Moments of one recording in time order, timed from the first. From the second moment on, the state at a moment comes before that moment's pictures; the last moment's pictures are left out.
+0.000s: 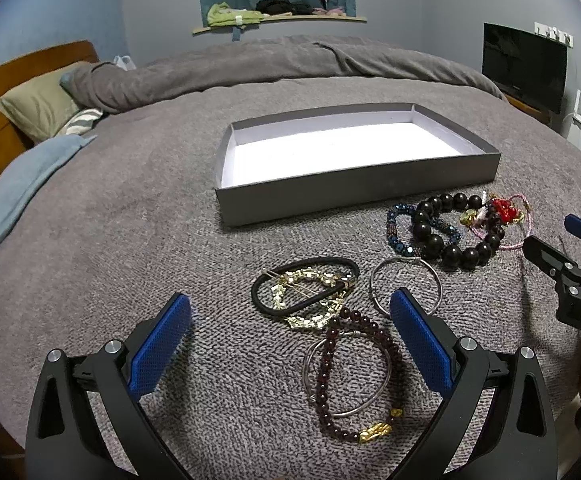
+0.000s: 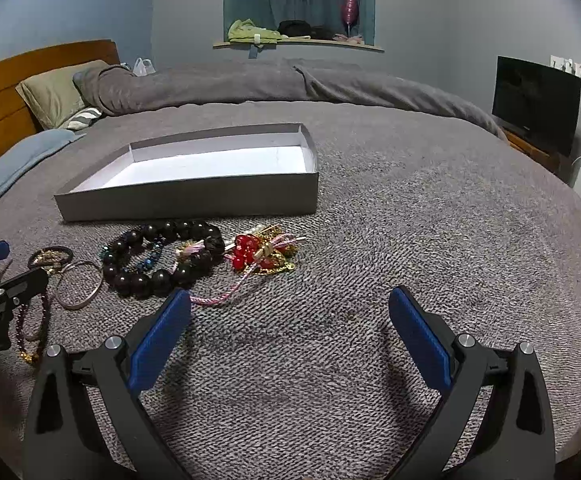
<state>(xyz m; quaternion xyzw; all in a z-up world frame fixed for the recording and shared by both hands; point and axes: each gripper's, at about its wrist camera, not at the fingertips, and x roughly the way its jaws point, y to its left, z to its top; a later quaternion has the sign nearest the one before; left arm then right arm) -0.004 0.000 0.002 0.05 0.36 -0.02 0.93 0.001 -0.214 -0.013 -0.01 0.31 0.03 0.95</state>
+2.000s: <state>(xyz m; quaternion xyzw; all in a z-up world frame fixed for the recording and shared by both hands) 0.012 0.029 0.003 0.05 0.37 -0.06 0.92 0.057 -0.202 -0.008 0.00 0.38 0.09 0.92</state>
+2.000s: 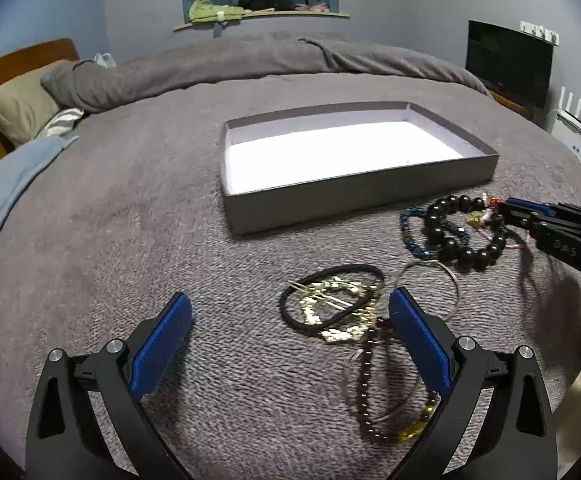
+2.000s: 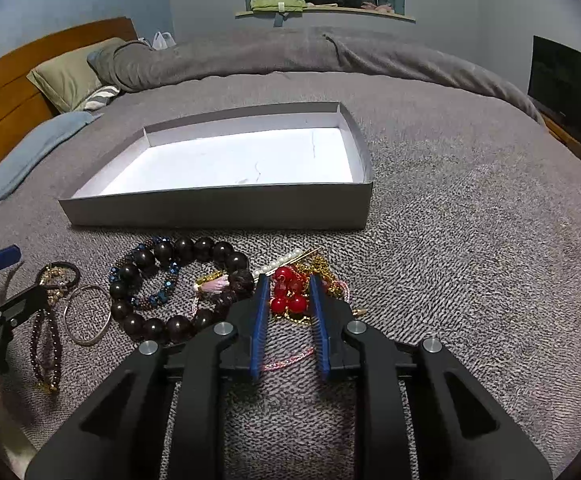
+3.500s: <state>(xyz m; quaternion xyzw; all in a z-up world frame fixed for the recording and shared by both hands) 0.012 0.034 0.004 0.02 0.38 -0.10 0.92 0.058 -0.215 -0.006 0.02 0.37 0.10 0.92</state>
